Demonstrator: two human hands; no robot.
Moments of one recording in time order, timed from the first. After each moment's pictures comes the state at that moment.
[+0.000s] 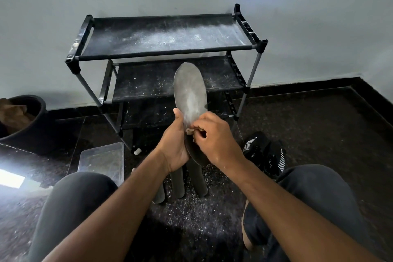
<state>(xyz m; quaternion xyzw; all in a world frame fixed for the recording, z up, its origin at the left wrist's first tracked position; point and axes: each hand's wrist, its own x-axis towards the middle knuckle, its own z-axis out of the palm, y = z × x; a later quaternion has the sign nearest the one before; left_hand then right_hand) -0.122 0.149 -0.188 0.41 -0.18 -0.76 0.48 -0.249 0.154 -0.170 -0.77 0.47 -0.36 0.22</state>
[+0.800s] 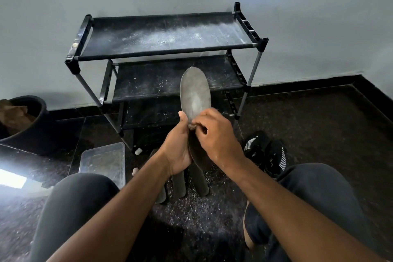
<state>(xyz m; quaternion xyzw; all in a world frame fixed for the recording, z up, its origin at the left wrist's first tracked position) -0.127 0.153 -0.190 0.41 -0.20 -0.77 0.45 -0.246 0.151 -0.172 -0.76 0.49 -0.39 0.19</state>
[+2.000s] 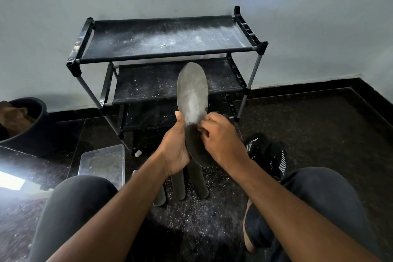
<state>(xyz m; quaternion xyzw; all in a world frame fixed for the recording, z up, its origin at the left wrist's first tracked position) -0.119 0.145 -0.200 0.40 -0.20 -0.76 0.47 -0.258 0.143 -0.181 -0.80 0.49 -0.32 0.11</state>
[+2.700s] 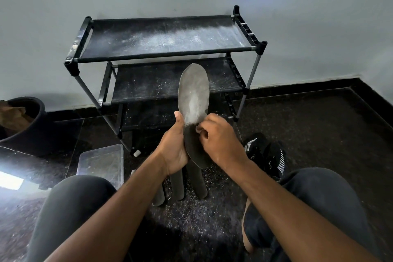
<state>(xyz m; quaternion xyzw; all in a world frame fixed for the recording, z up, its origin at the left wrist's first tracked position) -0.119 0.145 -0.198 0.41 -0.21 -0.75 0.46 -0.260 0.144 -0.180 -0.79 0.51 -0.31 0.15</state>
